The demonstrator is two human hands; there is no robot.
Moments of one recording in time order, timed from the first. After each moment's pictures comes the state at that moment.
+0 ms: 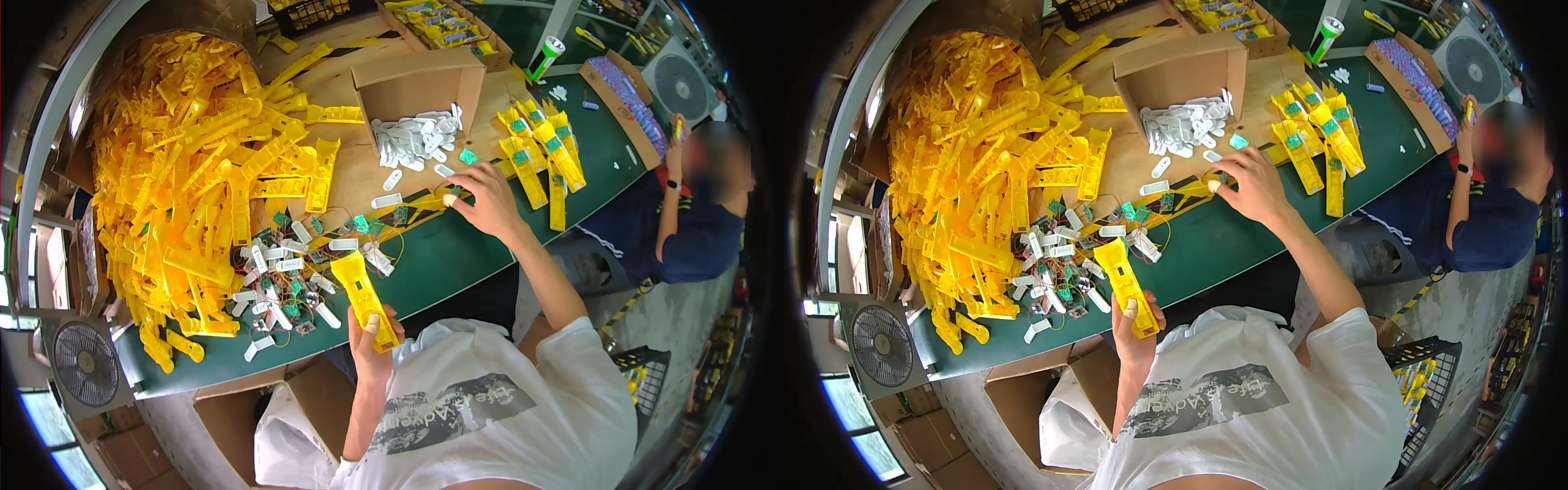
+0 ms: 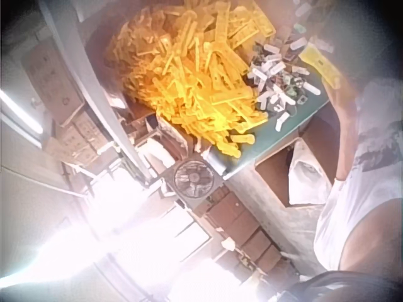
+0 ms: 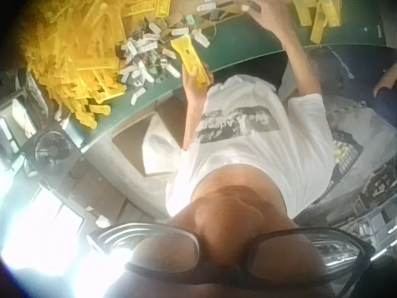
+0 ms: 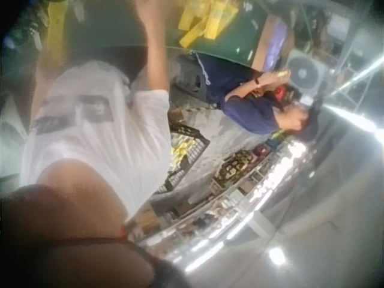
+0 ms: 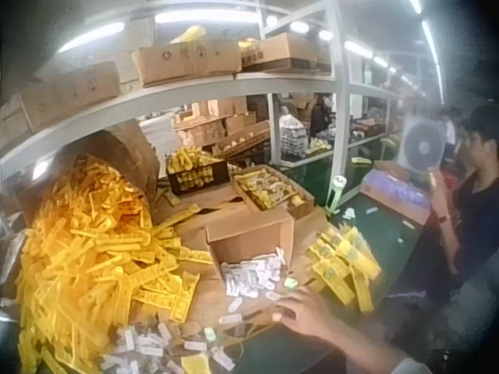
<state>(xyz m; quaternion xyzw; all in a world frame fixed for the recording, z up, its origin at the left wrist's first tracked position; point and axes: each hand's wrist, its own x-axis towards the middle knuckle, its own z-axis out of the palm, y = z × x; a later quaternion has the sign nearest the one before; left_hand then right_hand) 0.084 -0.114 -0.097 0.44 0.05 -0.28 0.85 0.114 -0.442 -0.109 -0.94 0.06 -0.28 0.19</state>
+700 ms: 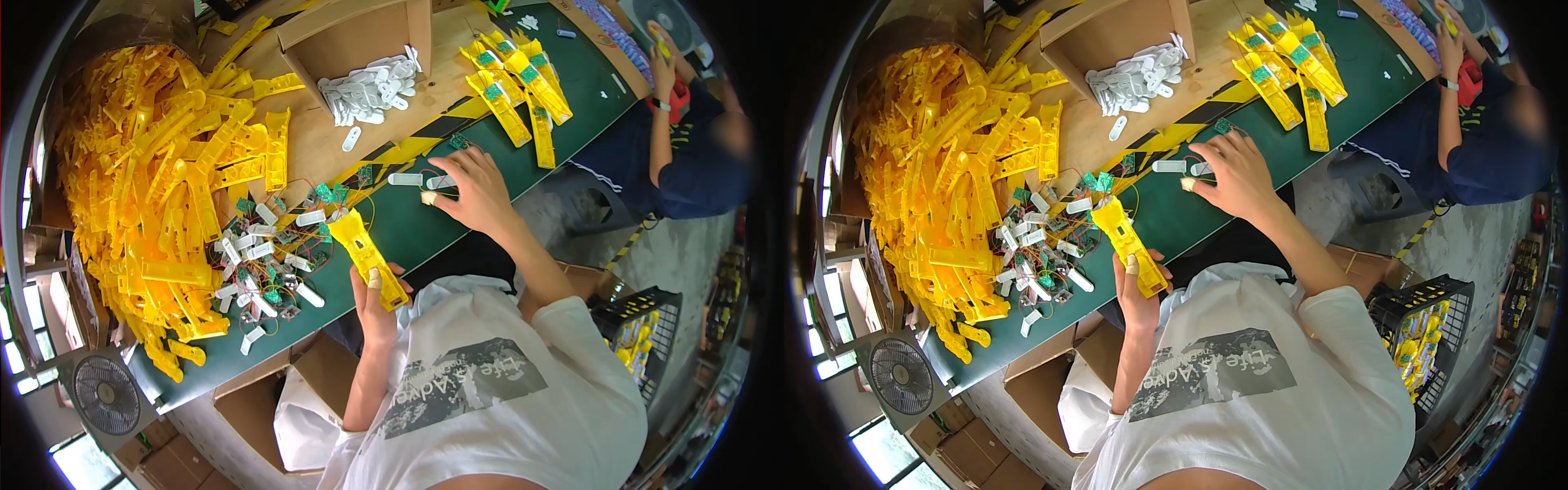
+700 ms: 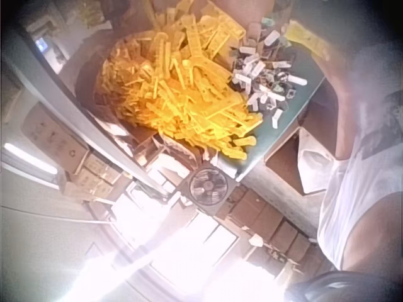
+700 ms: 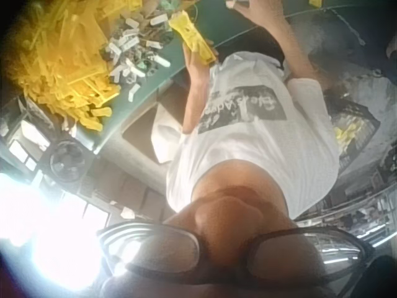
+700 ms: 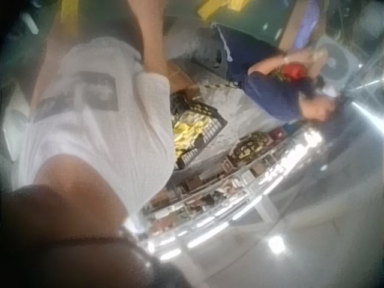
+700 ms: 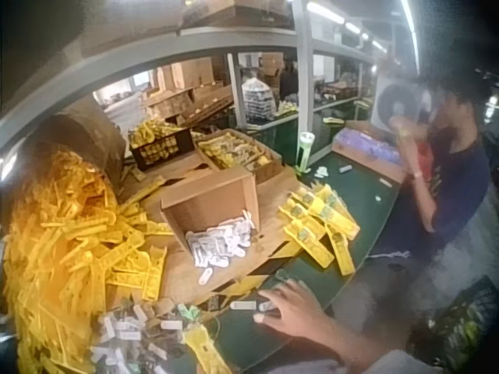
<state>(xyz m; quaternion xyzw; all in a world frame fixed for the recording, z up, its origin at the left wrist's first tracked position) 0.079 -0.144 -0.129 0.50 0.01 -0.34 0.80 0.055 -0.403 -0.117 -0.96 0.10 -0.23 0.15</state>
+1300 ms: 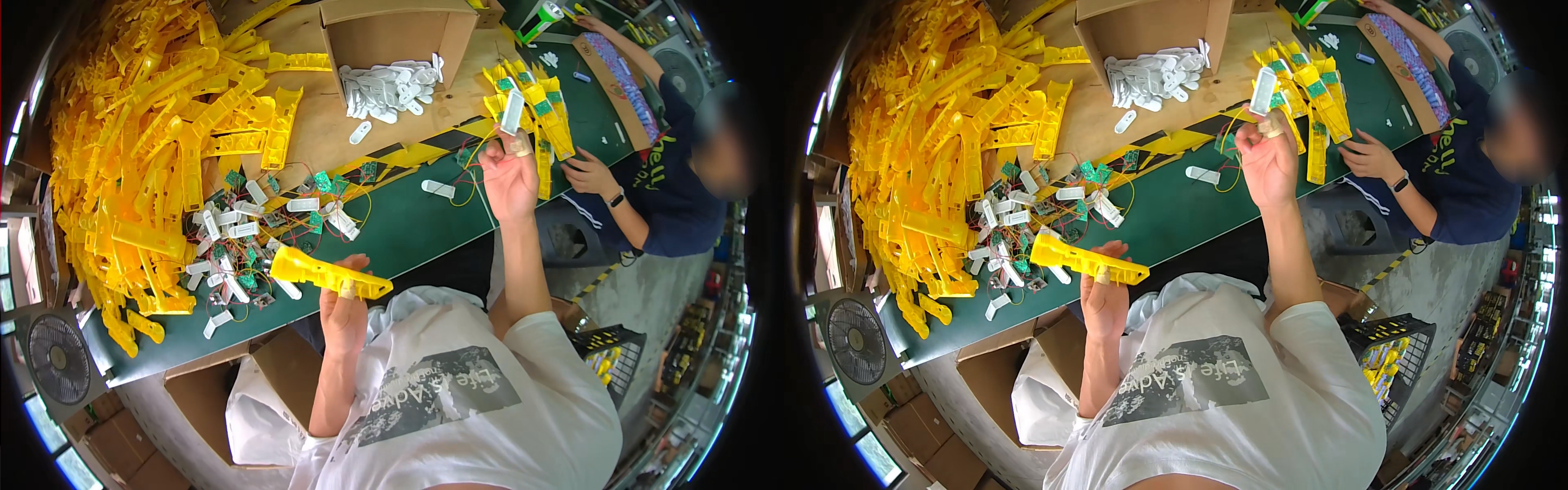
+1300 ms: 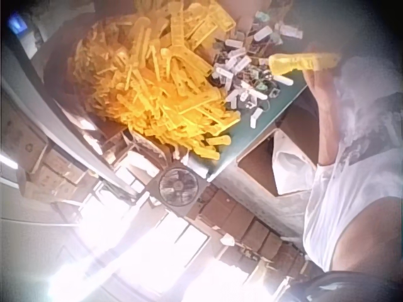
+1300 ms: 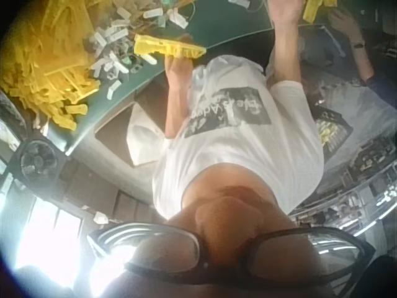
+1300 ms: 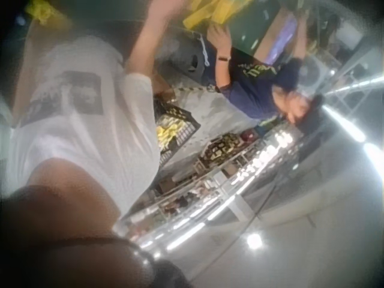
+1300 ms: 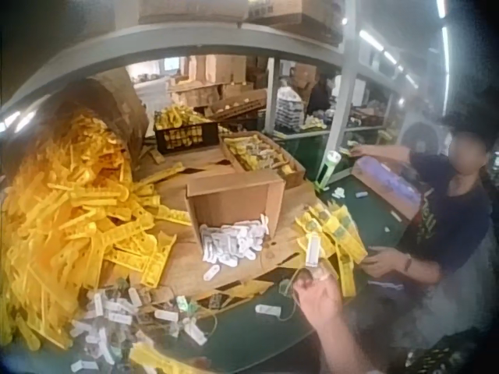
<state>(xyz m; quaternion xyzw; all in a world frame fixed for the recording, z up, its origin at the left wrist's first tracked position) 0.087 -0.120 -0.133 0.40 -0.01 -0.28 0.87 0.076 -0.438 -0.105 -0.35 0.06 -0.36 0.86</state>
